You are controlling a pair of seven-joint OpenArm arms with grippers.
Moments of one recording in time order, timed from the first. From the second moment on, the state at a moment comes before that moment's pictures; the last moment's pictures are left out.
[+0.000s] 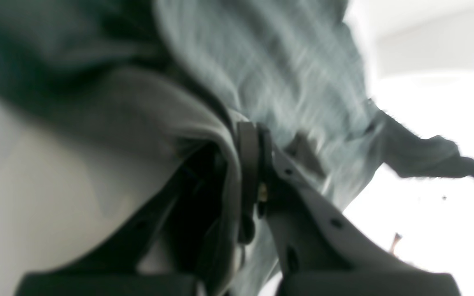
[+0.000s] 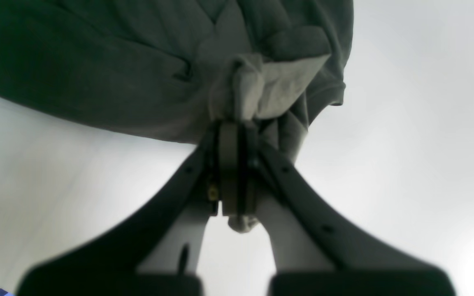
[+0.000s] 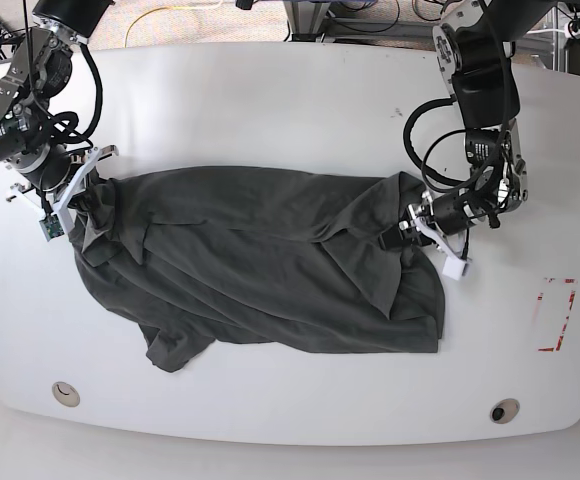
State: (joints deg) left arm -15.3 -6.6 -20.4 55.6 -44.5 -38.4 57.4; right arm -5.9 17.2 32.5 110.2 30.7 41.1 -73.6
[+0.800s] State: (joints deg) left arm -12.6 -14.3 -22.1 97.1 -42.7 -42.7 79.5; right arm 1.6 15.5 39.0 110.1 30.4 41.1 -74.2
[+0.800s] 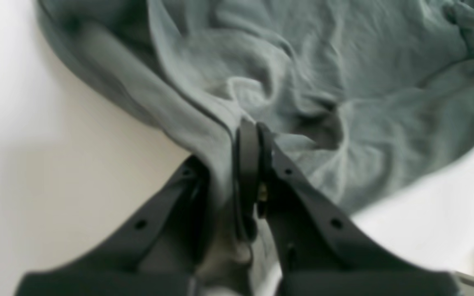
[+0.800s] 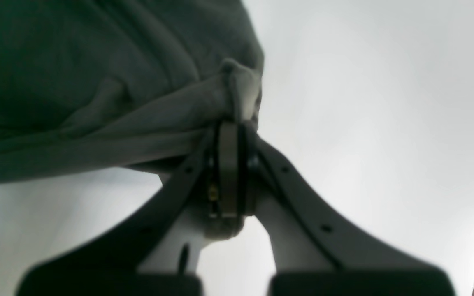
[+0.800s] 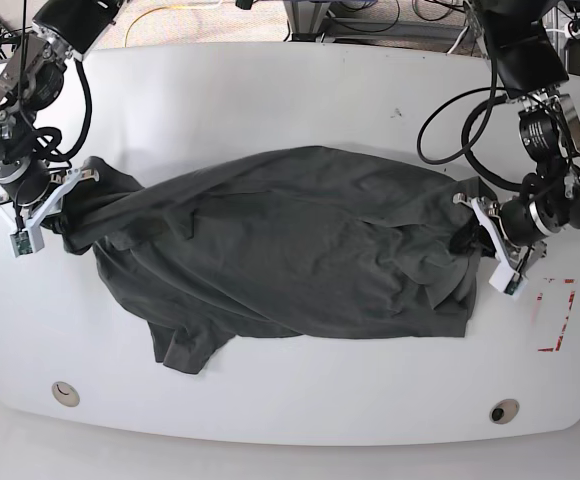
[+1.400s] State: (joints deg) left arm -42.2 -14.3 -26.3 99.3 -35.6 -42.8 84.0; right arm 22.5 21.0 26.8 109.3 22.6 41.1 -73.9
